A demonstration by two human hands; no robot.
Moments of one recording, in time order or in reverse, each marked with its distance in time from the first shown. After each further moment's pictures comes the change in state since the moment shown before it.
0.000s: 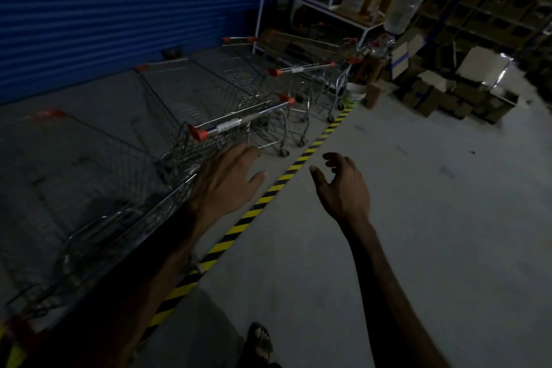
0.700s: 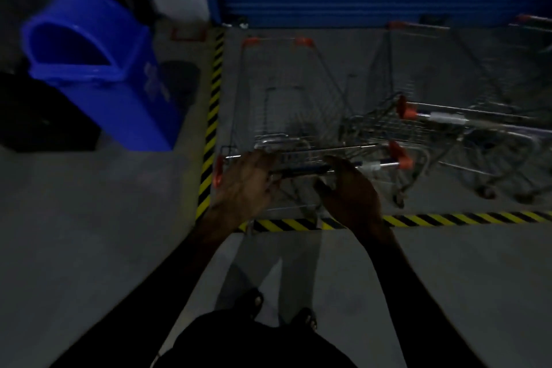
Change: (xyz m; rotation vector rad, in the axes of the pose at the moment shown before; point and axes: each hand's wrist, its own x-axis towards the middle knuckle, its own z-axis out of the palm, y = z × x) left_hand -0.237 -0.053 -0.025 0.439 0.096 -0.829; right_hand -0.069 -0.130 0.153 0.135 -0.840 -0.786
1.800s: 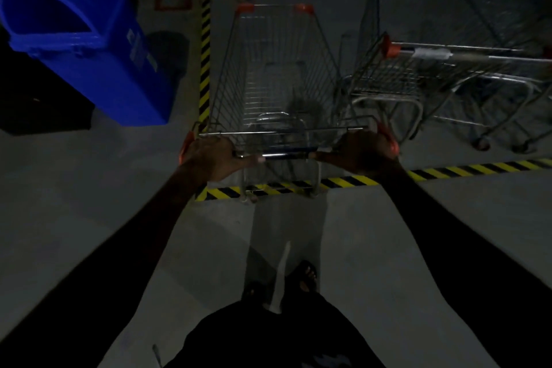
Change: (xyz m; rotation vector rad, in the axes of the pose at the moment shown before) left_hand -0.047 -0.007 -0.006 0.199 -0.624 -0.268; right_hand -0.028 0.083 -0.004 -0.527 -0.216 -0.028
